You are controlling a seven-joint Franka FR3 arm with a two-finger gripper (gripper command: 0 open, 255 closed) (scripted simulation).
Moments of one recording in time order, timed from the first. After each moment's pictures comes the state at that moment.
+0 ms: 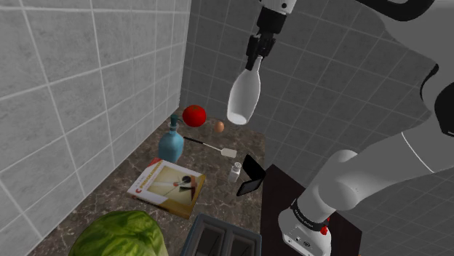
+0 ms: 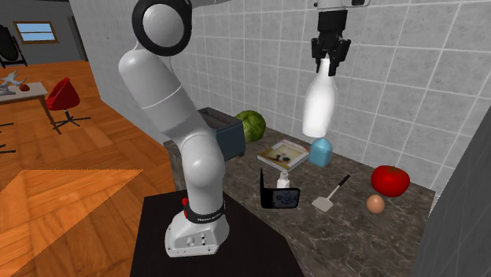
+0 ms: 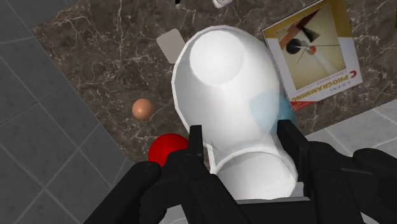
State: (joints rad) arm 0.04 -0.42 0.07 -1.84 0.02 1.48 0.00
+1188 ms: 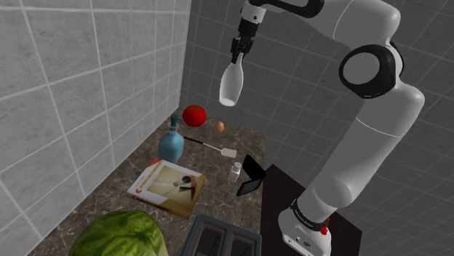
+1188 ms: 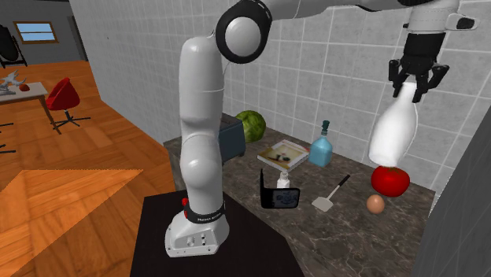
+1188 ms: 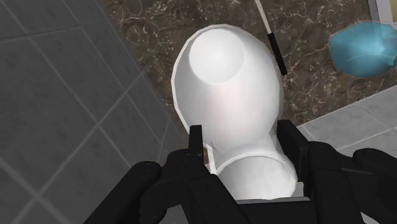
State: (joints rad) arm -0.07 0.11 -0.10 -1.41 0.02 1.57 -0.28
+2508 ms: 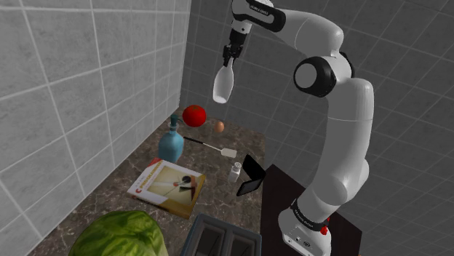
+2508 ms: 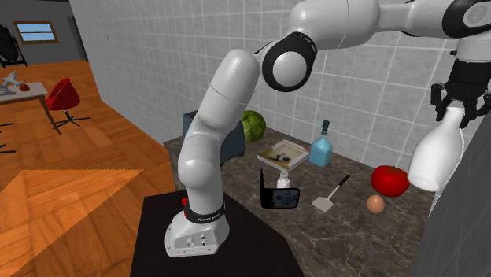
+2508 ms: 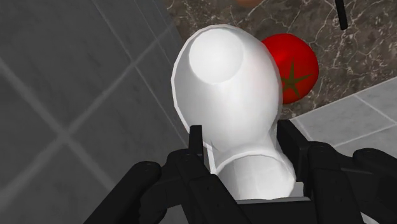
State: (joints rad) arm -0.17 0.48 -0.13 -1.03 0.08 1.61 -0.39
